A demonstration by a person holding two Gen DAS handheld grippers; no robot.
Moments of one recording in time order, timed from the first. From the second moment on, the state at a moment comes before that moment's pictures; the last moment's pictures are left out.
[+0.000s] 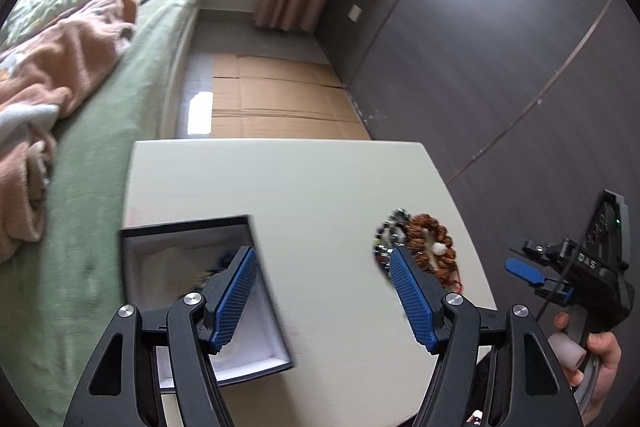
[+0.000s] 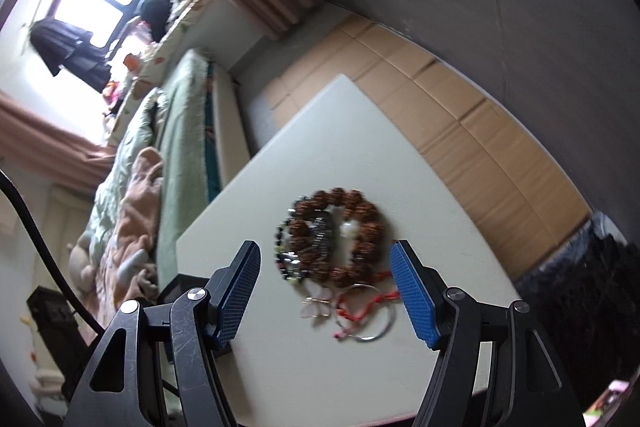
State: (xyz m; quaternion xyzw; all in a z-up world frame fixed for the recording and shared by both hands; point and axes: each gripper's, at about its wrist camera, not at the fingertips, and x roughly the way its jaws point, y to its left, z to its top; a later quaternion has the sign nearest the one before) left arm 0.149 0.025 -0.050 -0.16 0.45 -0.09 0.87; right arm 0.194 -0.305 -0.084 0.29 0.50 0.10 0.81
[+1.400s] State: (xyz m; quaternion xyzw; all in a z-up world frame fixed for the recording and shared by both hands) left arm 0.235 -0.095 -0.139 -0.01 0.50 -0.10 0.86; right arm 0.239 -0.318 -0.097 0.29 0.53 0.07 0.80
